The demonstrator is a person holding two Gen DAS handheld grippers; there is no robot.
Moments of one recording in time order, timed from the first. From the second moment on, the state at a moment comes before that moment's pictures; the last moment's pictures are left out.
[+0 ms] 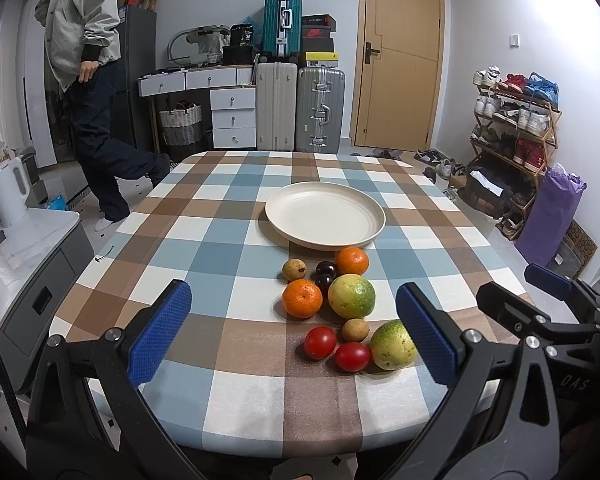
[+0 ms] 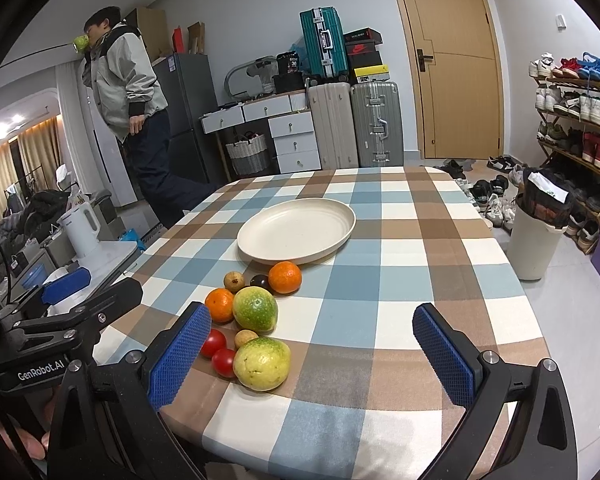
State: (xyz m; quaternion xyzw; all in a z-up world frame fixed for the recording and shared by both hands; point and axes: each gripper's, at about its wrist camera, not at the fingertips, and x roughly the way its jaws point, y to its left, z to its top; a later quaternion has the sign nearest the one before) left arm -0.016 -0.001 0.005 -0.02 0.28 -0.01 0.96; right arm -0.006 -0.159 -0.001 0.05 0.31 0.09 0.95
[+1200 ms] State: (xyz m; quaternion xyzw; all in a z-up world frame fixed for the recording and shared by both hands) left arm -0.014 0.045 -0.025 -0.07 0.30 -0.01 0.95; right arm 0.020 -0.136 -0.061 0.09 0.39 0.15 0.91
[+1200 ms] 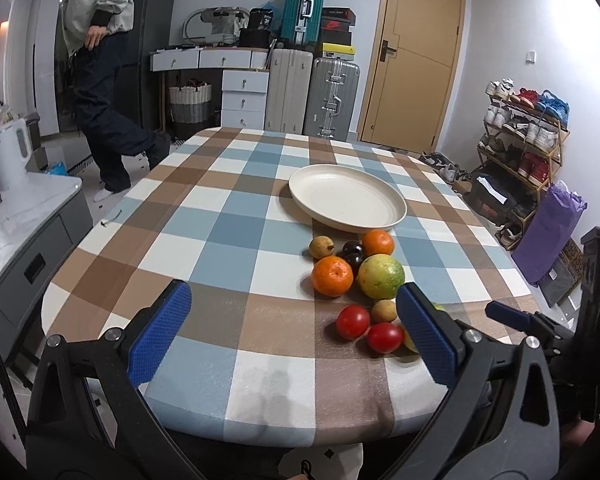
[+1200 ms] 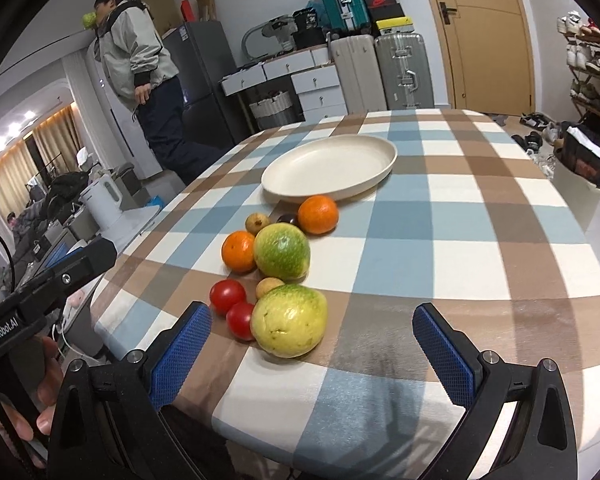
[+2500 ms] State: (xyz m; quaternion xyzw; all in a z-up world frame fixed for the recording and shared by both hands) left arm 0.077 0.031 -0.106 -0.06 0.42 -0.08 0.90; right arm 0.045 -0.150 -0.084 0.14 0.39 0.21 0.88
